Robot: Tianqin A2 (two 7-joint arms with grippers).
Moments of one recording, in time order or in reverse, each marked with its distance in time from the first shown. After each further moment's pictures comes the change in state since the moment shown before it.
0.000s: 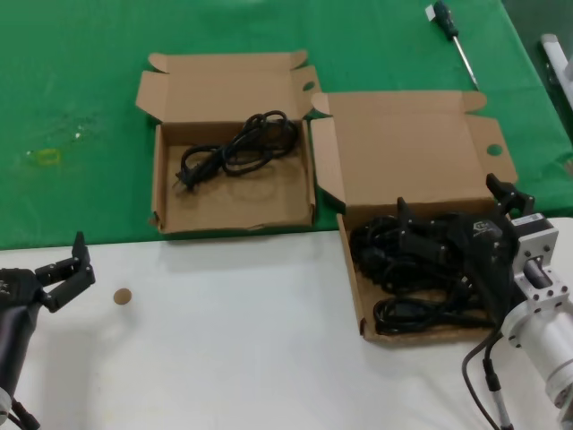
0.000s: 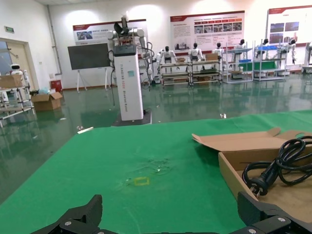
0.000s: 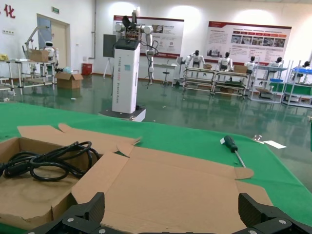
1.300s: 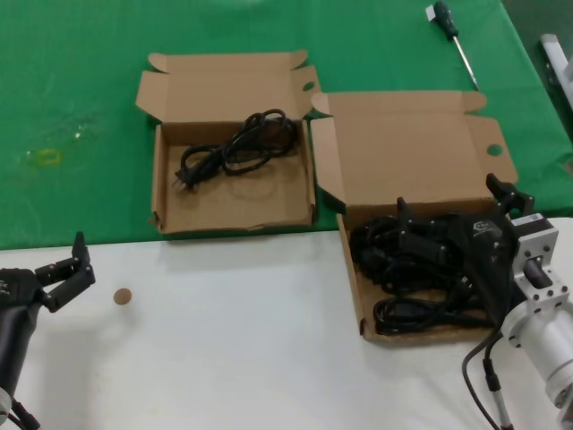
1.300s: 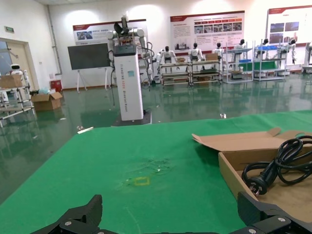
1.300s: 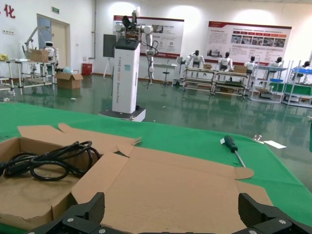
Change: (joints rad) left arm 0.000 0.000 0.000 0.000 0.000 0.000 0.000; right arm 0.000 0.000 0.000 0.000 0.000 0.000 0.000
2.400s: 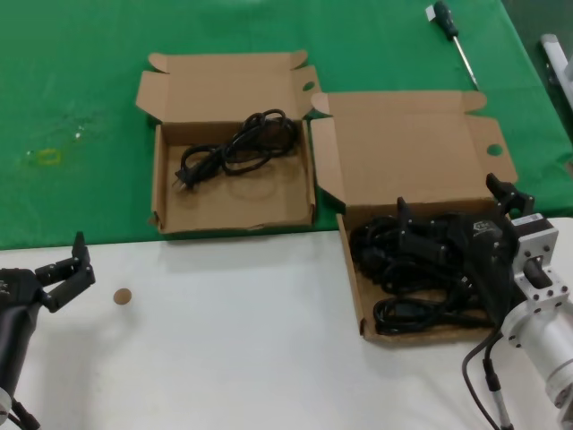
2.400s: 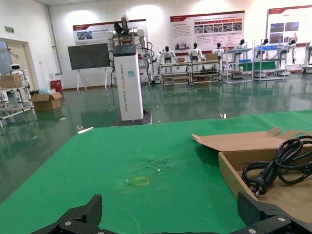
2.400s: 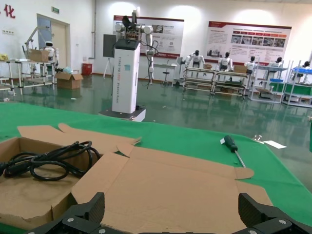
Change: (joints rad) left arm 0.000 0.000 0.000 0.000 0.000 0.000 0.000; right arm 0.000 0.000 0.000 0.000 0.000 0.000 0.000
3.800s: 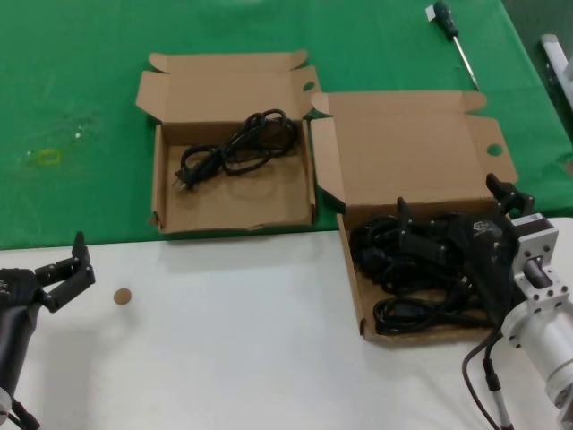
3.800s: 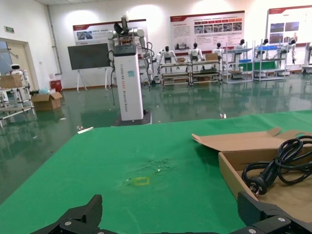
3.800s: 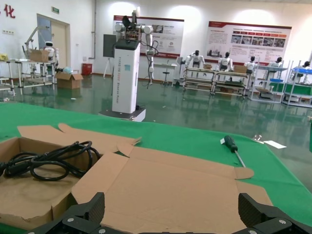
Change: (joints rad) left arm 0.000 0.000 0.000 0.000 0.000 0.000 0.000; right arm 0.000 0.000 0.000 0.000 0.000 0.000 0.000
